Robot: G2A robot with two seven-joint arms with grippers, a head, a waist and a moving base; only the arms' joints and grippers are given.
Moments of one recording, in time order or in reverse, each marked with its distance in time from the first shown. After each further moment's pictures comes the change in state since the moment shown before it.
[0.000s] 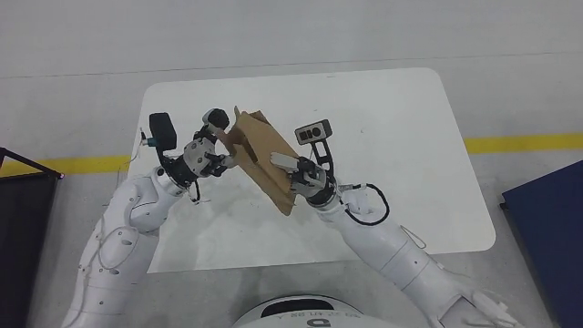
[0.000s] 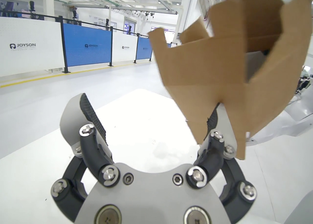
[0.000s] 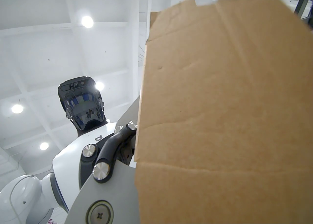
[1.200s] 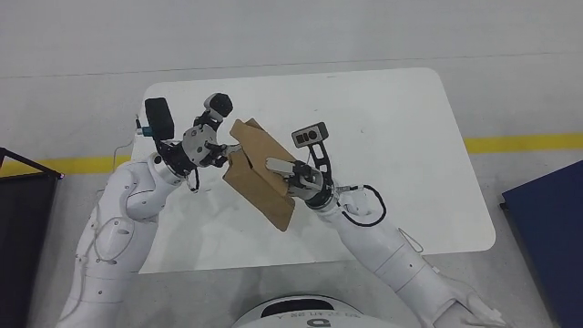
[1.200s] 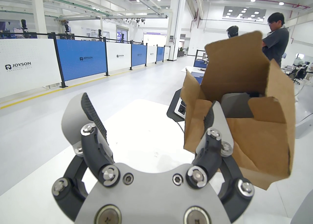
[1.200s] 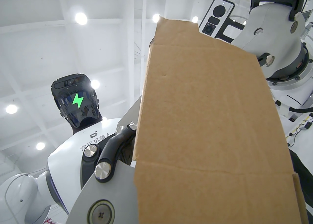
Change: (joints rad) left arm -0.081 -0.006 0.021 -0.055 0.019 -0.045 -0.015; right arm -0.014 -0.052 0.047 0.045 -0.065 0.045 0.045
